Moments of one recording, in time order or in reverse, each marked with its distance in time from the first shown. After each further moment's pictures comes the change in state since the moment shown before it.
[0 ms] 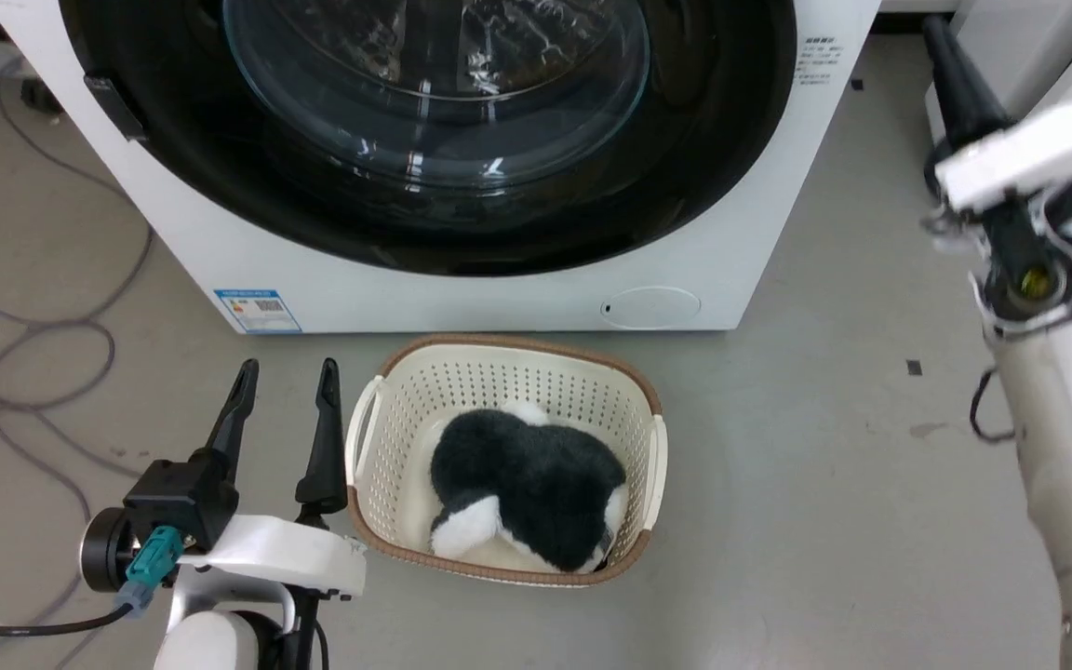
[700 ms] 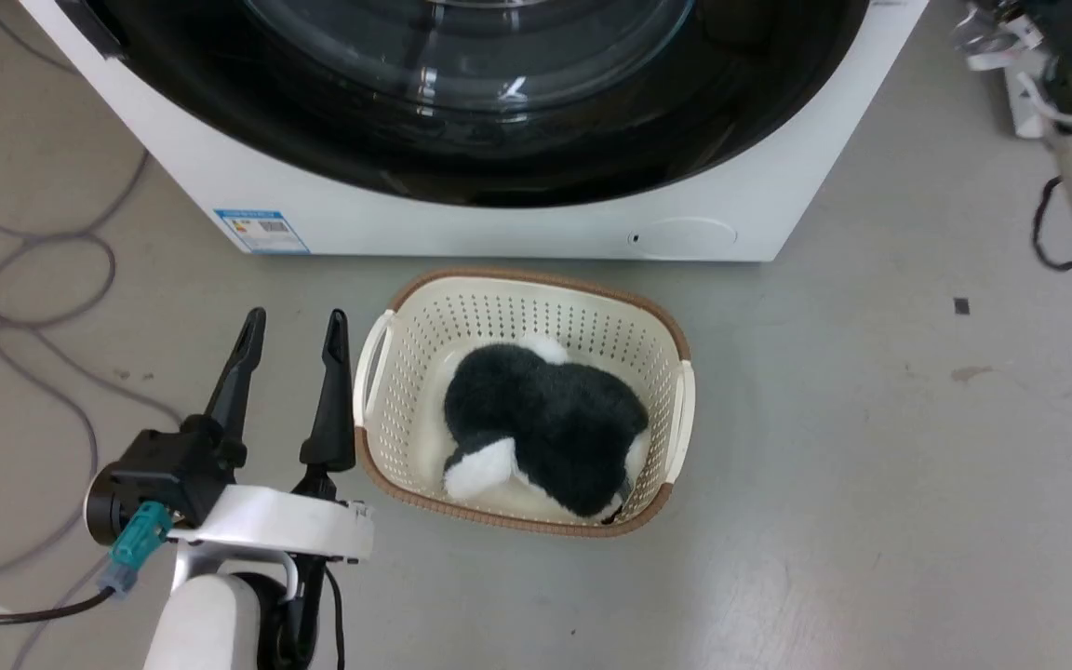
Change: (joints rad) left arm -0.063 0.000 -0.018 -0.012 -0.047 -0.034 -0.044; right arm -0.433 -0.035 0.204 0.311 0.078 0.000 0.165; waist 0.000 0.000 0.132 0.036
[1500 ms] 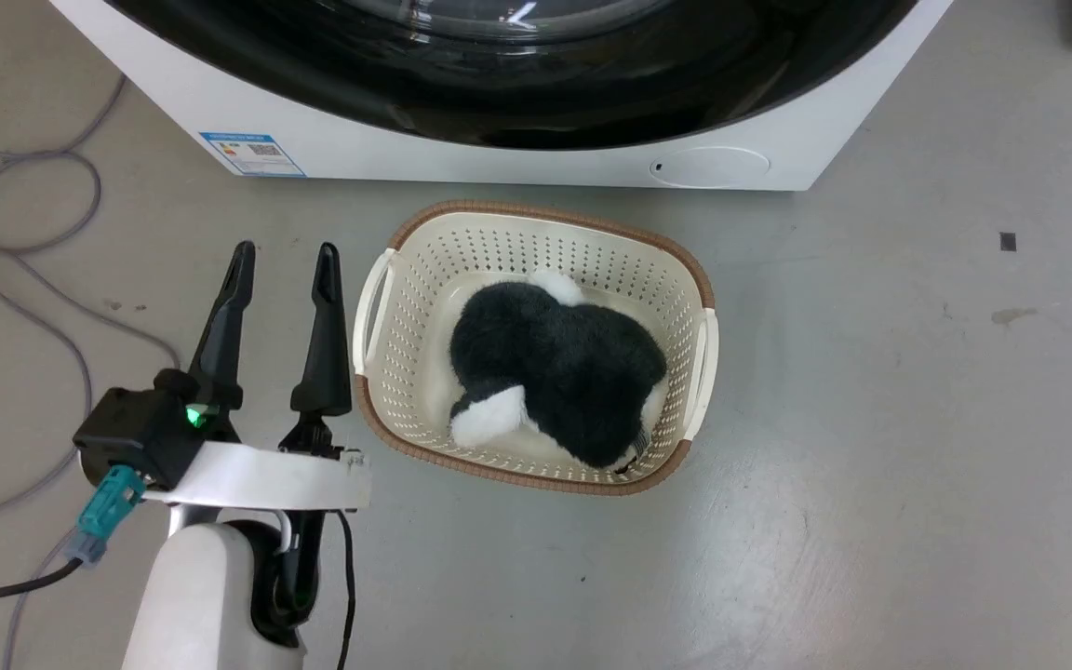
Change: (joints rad) left arm -0.090 0.000 -0.002 0.007 -0.067 -0.026 -0.051; right arm -0.367 0.019 0.089 0.242 0.104 0.000 0.389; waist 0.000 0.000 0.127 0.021
